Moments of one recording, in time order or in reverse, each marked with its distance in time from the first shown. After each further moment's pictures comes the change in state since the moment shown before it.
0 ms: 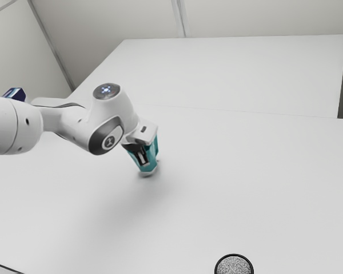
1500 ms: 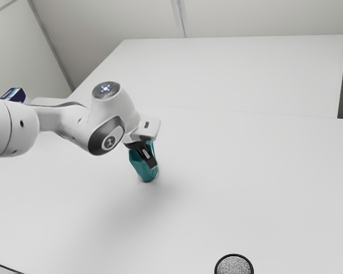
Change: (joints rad) arm -0.012 -0.046 -0.020 -0.019 -0.008 0.010 -0.177
